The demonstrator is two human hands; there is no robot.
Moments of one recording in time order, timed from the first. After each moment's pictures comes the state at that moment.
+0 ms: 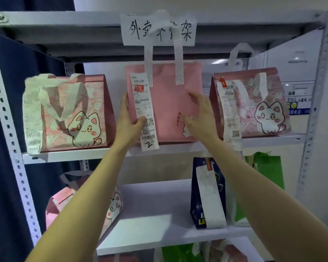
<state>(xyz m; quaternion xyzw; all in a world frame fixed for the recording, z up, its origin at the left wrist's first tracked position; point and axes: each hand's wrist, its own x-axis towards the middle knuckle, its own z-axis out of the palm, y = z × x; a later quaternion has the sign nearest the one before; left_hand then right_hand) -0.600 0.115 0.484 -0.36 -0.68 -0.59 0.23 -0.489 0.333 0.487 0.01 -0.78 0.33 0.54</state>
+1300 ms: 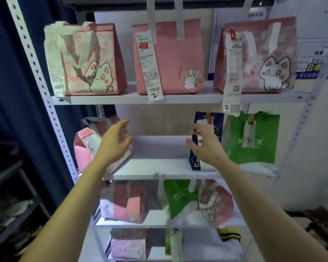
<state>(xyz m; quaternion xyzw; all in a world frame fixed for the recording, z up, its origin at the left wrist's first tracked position) -0.504 0.002 0.321 -0.27 -0.86 -0.39 0.18 -0.383 0.318 0.303 -0.04 -0.90 0.33 0.27</state>
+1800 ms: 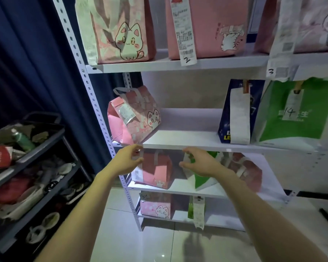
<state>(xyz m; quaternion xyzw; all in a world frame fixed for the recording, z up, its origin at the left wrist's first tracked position) -0.465 -0.100 0.204 -0.21 -0.94 -0.27 -0.04 -0.390 0.207 0.170 0.00 -0.96 0.29 0.01</state>
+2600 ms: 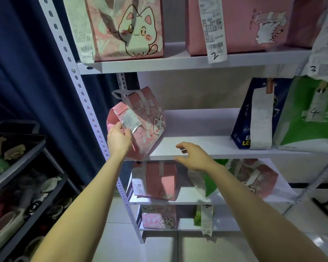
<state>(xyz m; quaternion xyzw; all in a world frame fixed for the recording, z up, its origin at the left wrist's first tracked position) -0.642 -0.106 0.204 -0.04 -0.88 -0.44 0.16 -0.509 0.149 0.167 -0.05 -0.95 0.30 0.04</state>
